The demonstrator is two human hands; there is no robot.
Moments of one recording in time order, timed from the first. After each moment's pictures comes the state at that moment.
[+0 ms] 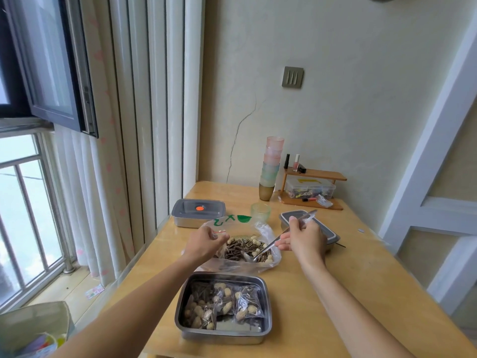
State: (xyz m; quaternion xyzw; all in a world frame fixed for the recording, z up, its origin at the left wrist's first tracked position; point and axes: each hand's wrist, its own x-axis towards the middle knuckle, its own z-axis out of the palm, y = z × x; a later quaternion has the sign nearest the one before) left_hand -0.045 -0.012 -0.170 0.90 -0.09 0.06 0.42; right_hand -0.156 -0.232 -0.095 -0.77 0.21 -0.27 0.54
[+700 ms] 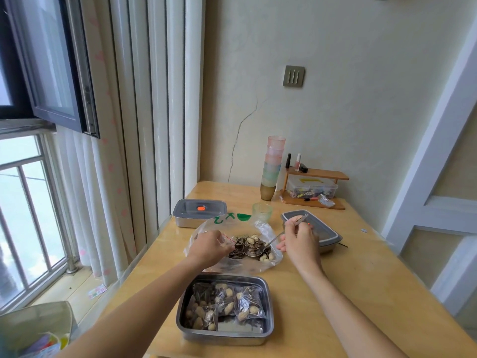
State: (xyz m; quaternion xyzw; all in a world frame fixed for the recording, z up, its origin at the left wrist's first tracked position) left_hand -0.041 -0.019 -0.179 0.94 -0.14 0.06 0.32; right_hand -0.144 -0.236 -0.117 -0.84 0.13 -0.30 0.42
